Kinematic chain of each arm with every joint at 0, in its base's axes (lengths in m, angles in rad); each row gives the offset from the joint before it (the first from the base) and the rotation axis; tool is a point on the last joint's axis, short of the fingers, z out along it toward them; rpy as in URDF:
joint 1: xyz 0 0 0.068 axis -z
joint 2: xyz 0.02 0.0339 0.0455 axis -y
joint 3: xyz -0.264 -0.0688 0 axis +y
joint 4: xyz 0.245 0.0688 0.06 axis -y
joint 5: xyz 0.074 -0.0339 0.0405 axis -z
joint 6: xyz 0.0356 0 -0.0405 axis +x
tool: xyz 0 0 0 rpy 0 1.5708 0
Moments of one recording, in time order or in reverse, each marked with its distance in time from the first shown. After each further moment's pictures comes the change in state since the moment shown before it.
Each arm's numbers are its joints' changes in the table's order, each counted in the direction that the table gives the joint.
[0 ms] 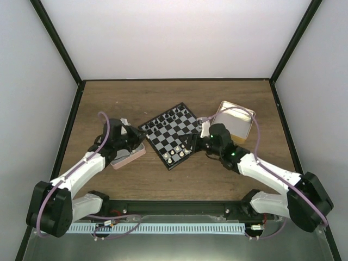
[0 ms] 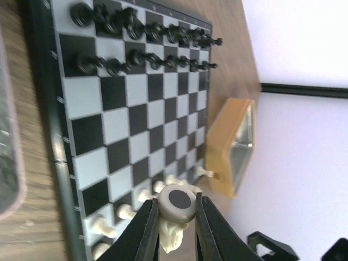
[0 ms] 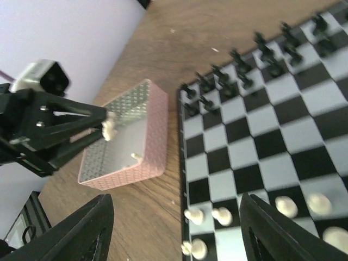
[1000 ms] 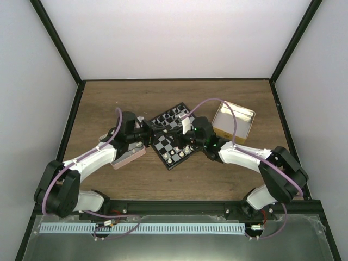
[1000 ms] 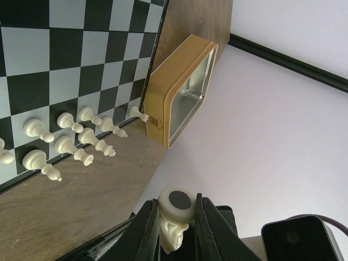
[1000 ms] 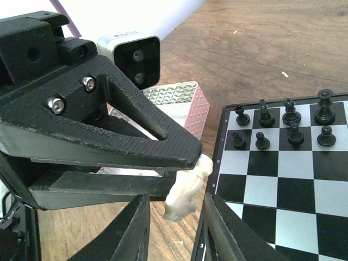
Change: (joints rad) left arm 0.143 -0.198 -0.108 0.231 0.171 -0.490; right arm -0.063 -0.341 -0.171 0.245 -0.140 -0.291
